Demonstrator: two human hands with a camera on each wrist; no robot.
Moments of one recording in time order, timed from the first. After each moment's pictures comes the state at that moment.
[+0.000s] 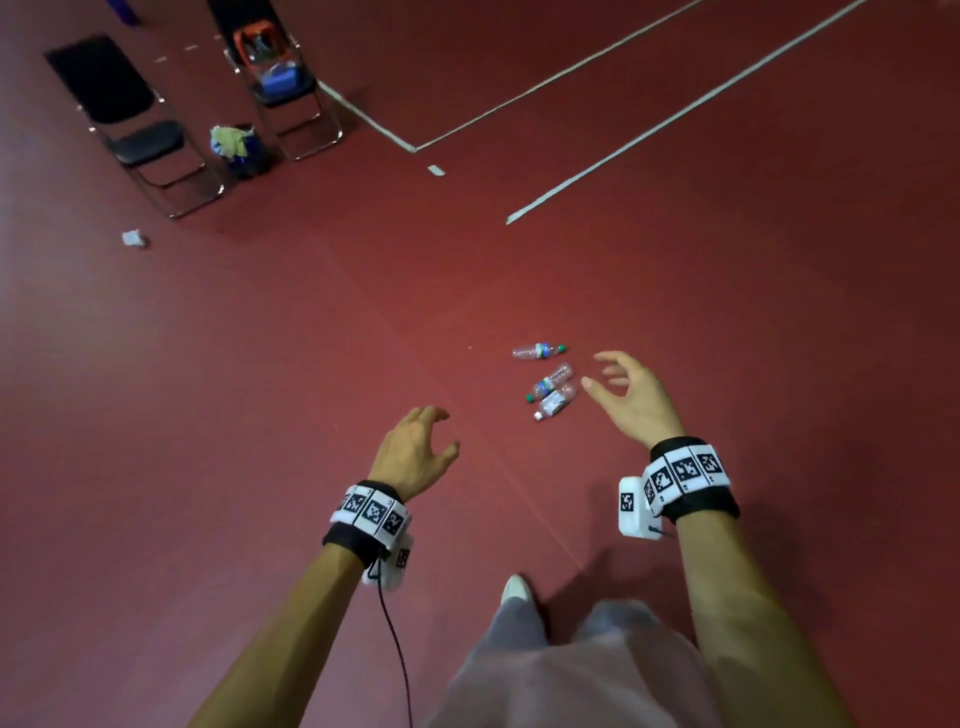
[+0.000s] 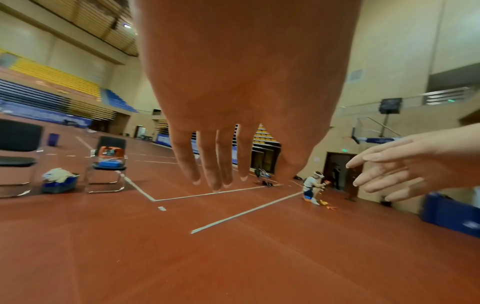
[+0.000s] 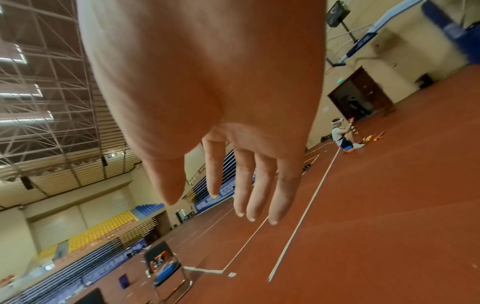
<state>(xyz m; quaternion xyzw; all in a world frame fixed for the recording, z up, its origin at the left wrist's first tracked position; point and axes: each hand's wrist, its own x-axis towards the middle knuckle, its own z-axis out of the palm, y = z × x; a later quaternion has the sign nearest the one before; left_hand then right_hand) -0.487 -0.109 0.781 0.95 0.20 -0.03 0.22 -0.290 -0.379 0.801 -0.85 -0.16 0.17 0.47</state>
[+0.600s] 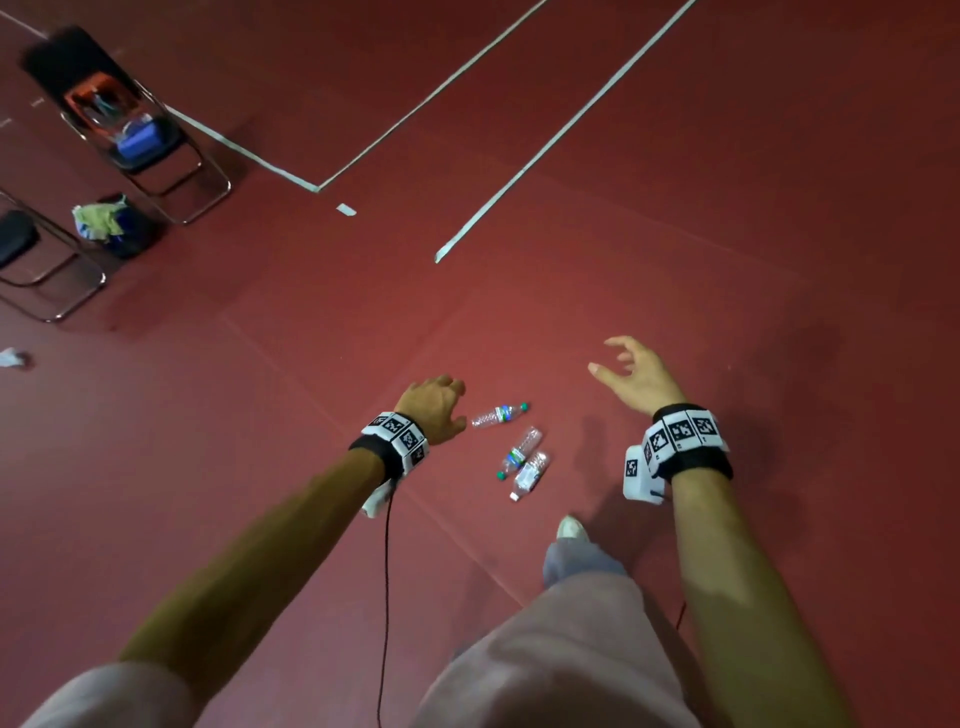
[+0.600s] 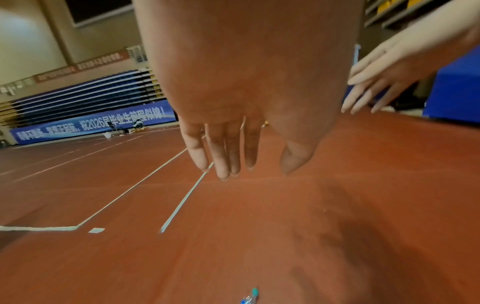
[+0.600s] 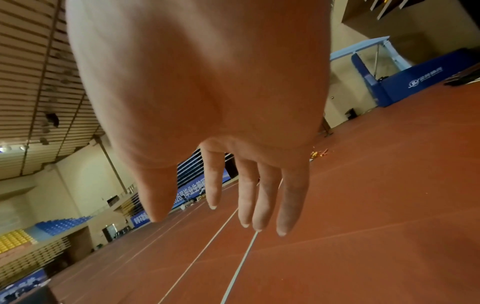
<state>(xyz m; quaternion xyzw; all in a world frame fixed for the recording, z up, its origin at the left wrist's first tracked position) 0.009 -0.010 0.751 0.98 -0.02 -0.20 -0.01 0.110 -0.330 0.740 -0.88 -0.03 0.19 0.43</state>
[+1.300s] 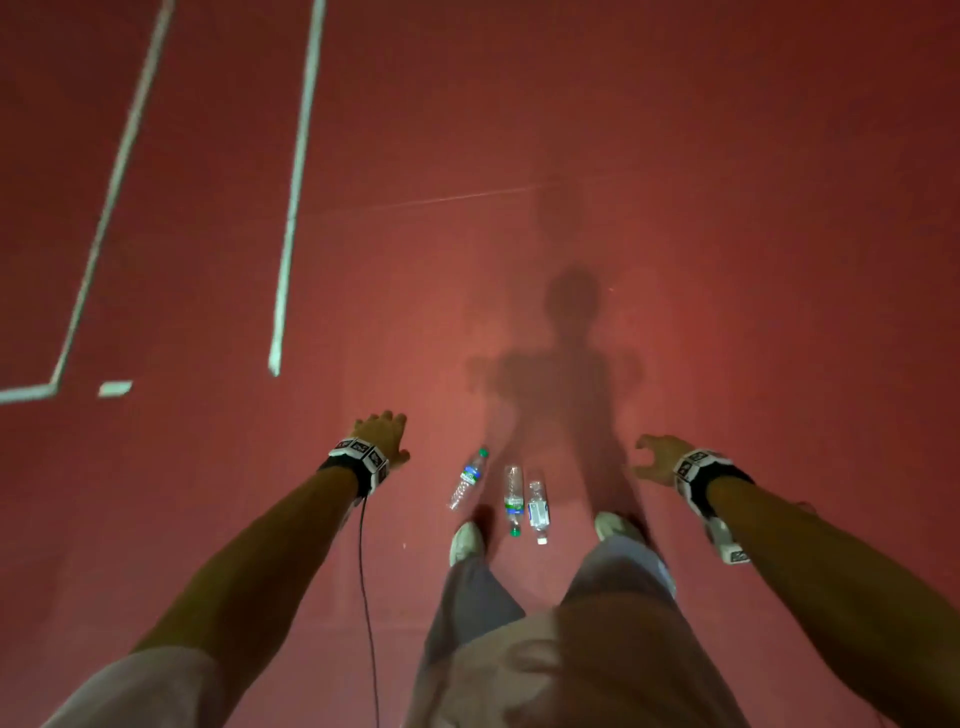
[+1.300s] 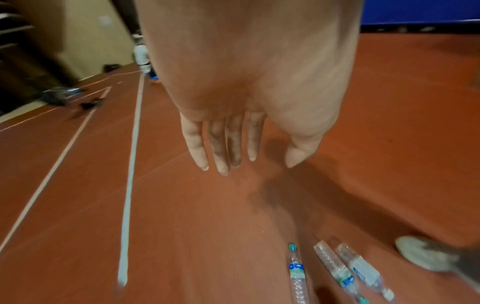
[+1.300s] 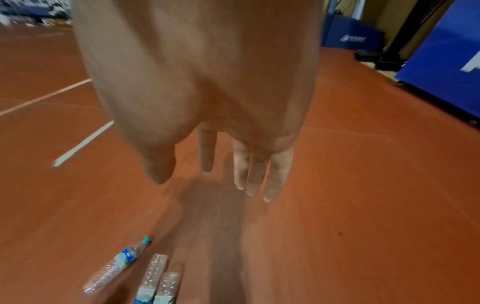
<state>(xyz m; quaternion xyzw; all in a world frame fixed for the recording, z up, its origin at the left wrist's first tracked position) 0.378 0.095 0.641 0.88 -0.28 -0.33 -0.20 0.150 -0.318 0.570 -0.84 0.24 0.43 0.24</state>
